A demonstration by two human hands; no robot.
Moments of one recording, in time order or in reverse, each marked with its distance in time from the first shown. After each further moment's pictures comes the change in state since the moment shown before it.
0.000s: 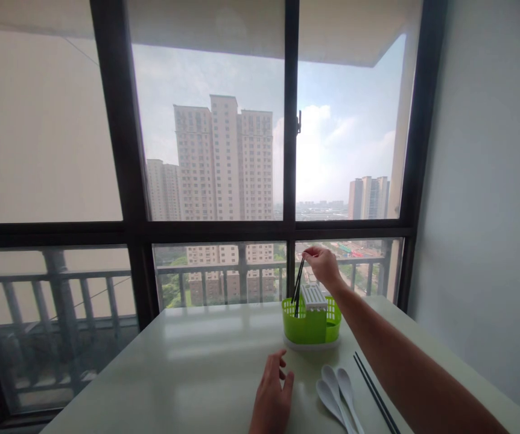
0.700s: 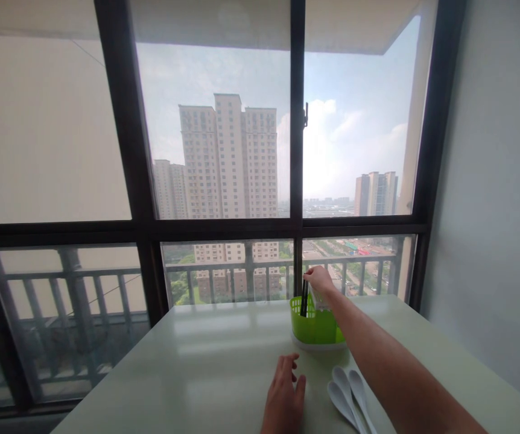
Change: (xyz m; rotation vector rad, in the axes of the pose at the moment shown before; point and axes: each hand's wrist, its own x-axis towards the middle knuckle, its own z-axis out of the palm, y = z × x) left_hand -0.001 0.007 0.000 0.036 -0.113 -0.037; right_hand -0.012 0.072 0.070 -0.089 -0.225 0.342
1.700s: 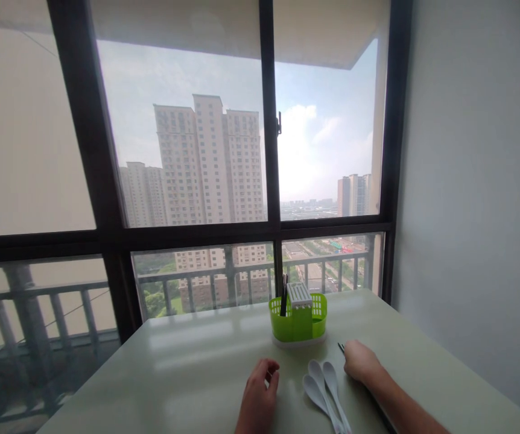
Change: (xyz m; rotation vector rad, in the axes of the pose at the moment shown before) left_hand 0.006 0.008 -0.014 -0.040 0.008 0.014; right_hand -0.174 0.162 -0.079 -0.692 -0.254 0.253
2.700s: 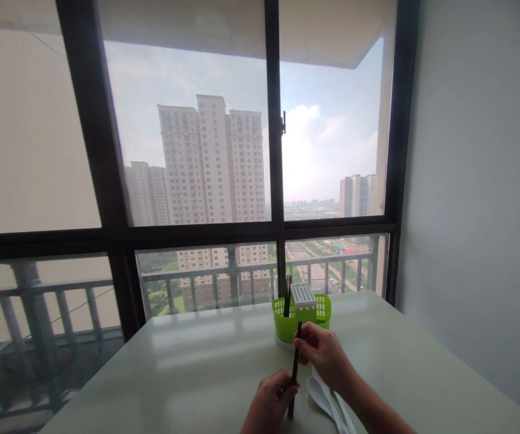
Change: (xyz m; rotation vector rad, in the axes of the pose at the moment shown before) left_hand -0.003 0.011 0.001 0.004 -0.284 0.106; right_hand -0.062 -0.122 -0.039 1.056 0.029 -0.604
